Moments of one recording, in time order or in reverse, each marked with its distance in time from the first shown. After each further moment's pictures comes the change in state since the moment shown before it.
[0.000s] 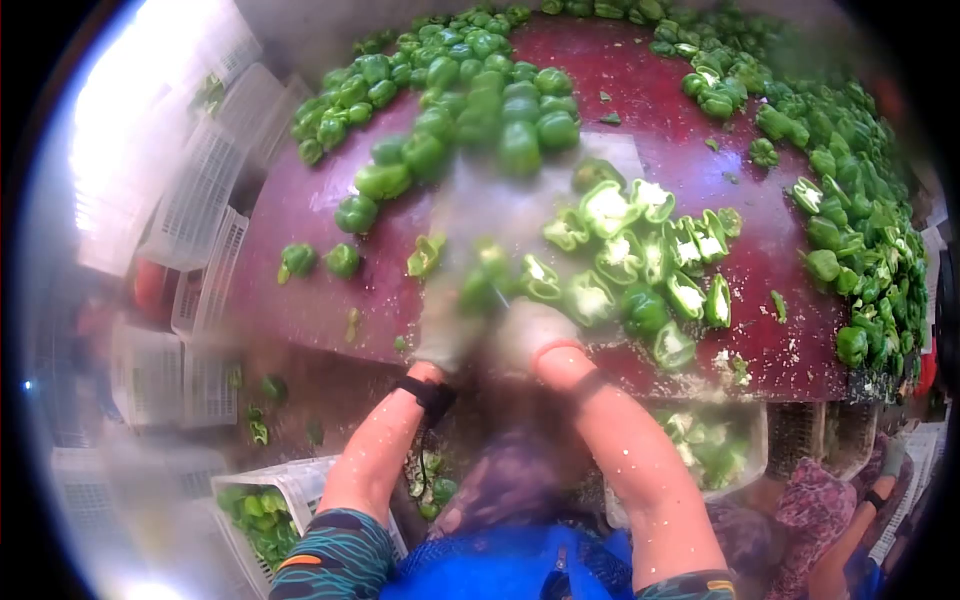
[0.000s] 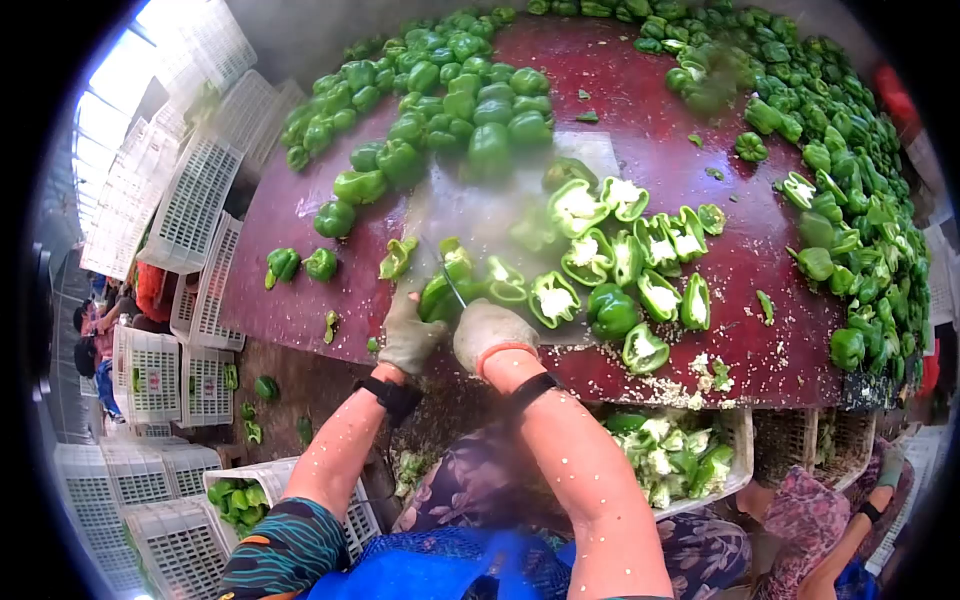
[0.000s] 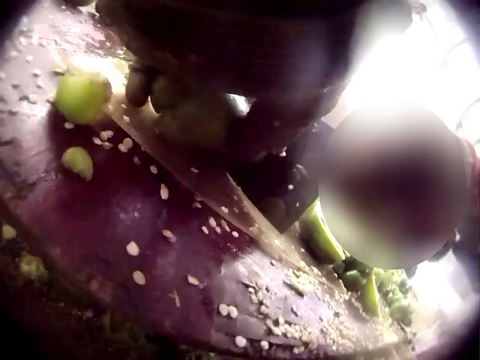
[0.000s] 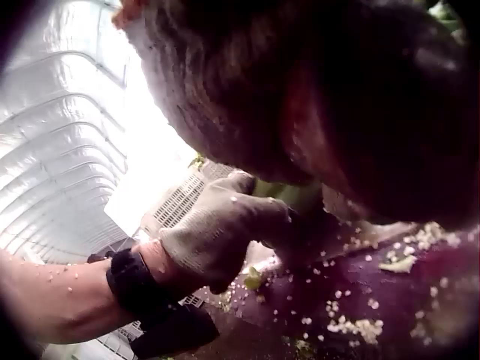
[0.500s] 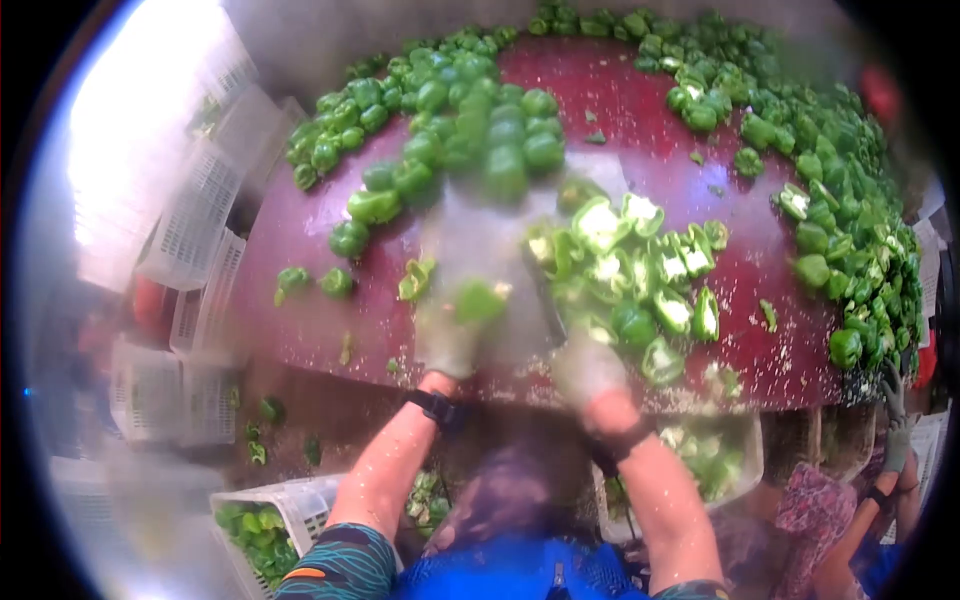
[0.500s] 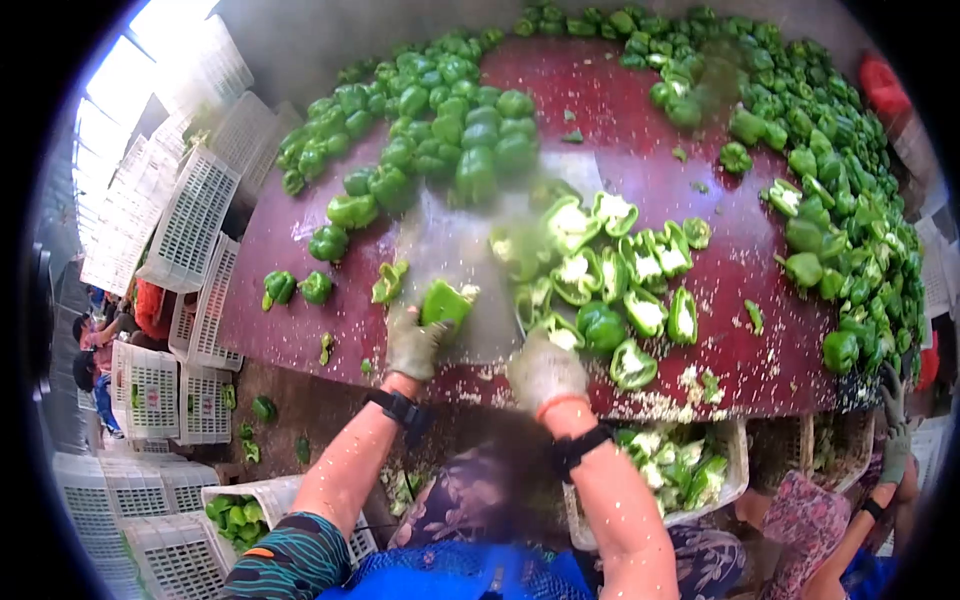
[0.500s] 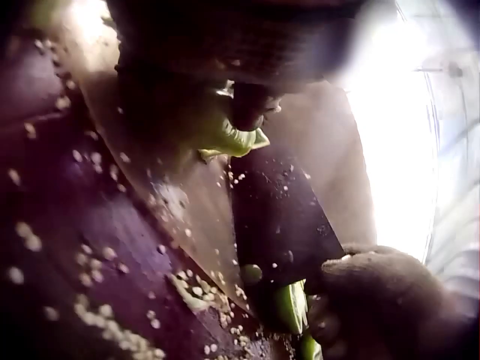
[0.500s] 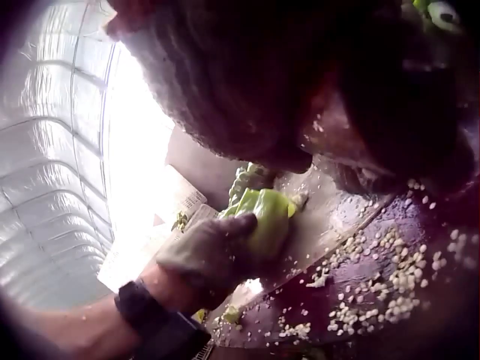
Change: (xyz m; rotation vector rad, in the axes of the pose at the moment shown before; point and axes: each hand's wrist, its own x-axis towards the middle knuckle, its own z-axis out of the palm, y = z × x) left_hand 0.016 -0.013 0.040 -0.400 0.076 -0.047; right_hand -0.049 0.061 -0.011 0.057 0.288 0.164
